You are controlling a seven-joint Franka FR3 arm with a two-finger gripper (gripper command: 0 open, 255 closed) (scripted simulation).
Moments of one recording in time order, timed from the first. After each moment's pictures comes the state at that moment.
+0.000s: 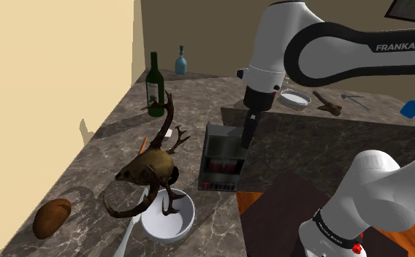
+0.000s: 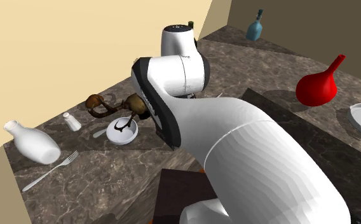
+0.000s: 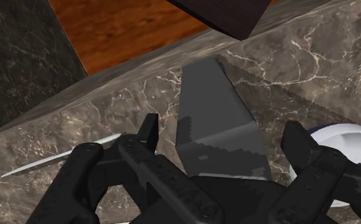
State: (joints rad) arm 0.26 -0.60 0.17 -2.42 0.15 1.79 -0.11
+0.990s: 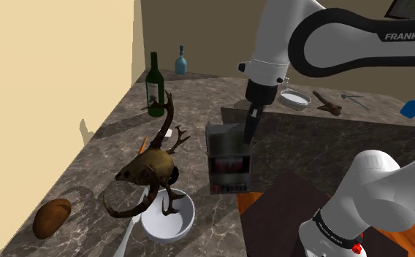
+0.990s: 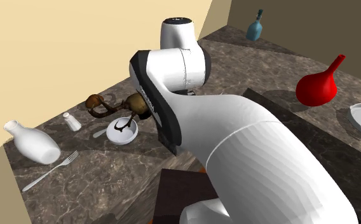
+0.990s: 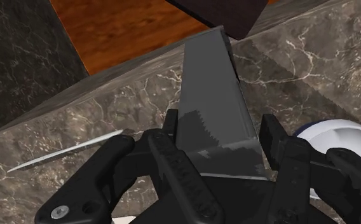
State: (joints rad) arm 0.26 -0.60 0.17 -2.38 0.14 1.74 -0.11
